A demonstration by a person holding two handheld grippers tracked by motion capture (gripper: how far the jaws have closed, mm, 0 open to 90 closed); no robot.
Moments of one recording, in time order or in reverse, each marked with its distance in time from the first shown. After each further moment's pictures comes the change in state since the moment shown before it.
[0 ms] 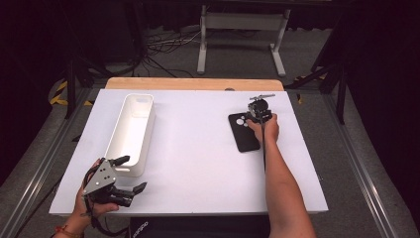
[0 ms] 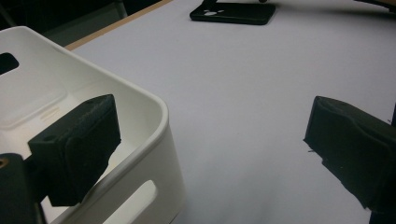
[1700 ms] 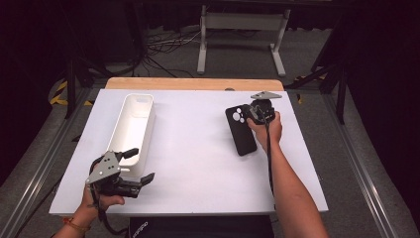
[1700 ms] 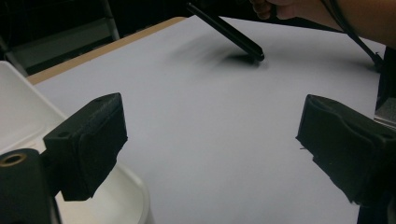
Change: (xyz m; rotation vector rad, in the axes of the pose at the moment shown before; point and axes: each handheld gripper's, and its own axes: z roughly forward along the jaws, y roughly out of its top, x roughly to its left) left arm -0.002 0.038 0.014 -0.074 -0.053 -0.059; right arm 0.035 0.008 -0.074 -0.238 0.026 -0.112
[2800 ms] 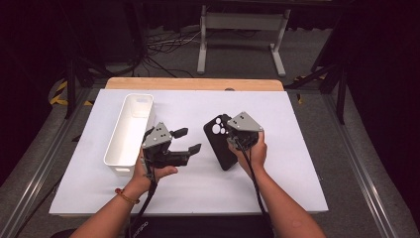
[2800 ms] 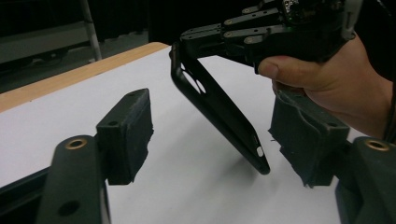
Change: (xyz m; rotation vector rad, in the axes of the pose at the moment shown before) left arm -0.021 0.073 0.102 -0.019 -0.048 -0.112; right arm 0.111 -0.009 -0.062 -0.250 -0.031 -0.239
